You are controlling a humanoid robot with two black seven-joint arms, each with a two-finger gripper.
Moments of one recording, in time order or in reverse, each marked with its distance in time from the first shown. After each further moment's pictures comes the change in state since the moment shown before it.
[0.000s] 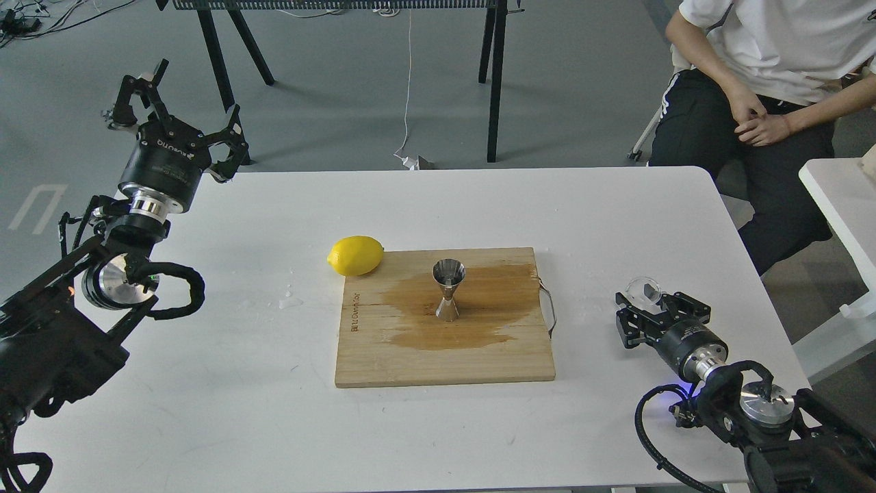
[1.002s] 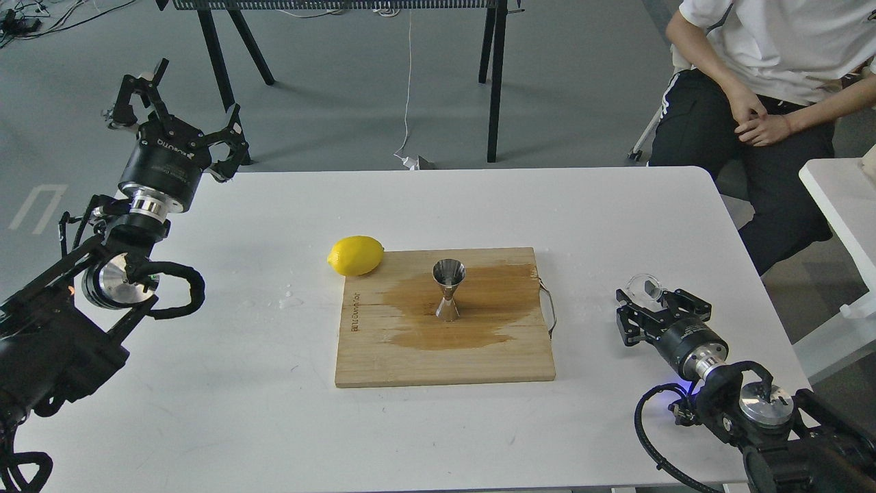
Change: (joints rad) left arm -0.002 0.001 0.000 0.001 0.000 0.000 0.000; right arm 0.001 0.002 -0.003 -0.008 -0.003 0.026 0.010
